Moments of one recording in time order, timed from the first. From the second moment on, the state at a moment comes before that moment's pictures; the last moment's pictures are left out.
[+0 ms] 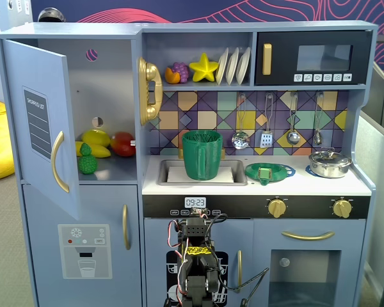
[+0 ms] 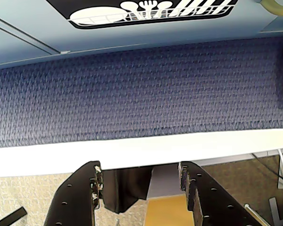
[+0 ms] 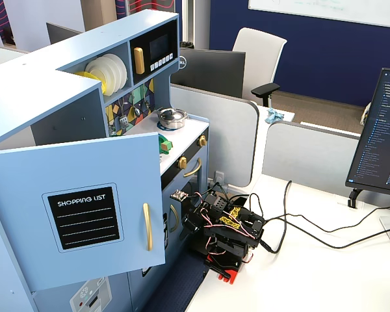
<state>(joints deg) -1.4 182.2 171.4 77.4 -88.1</state>
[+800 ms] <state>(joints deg) 0.1 182.3 171.7 77.0 -93.5</state>
